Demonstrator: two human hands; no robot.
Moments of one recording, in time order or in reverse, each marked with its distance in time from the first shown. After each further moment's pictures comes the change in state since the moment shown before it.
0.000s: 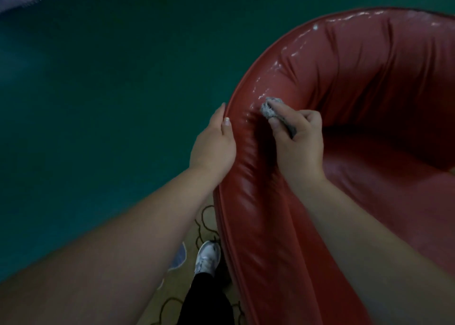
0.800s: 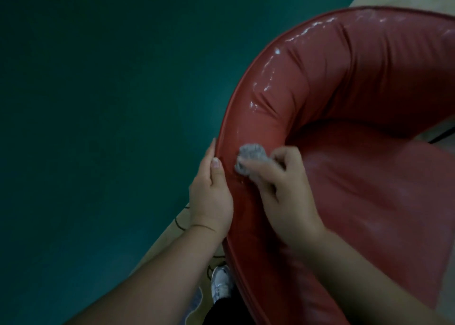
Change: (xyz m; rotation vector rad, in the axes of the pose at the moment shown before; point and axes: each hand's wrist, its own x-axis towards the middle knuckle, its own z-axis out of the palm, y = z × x) left_hand 0.054 -0.006 0.003 -0.266 -0.089 0.093; right_hand 0.012 -0.004 0.028 -0.342 0.002 -0.146
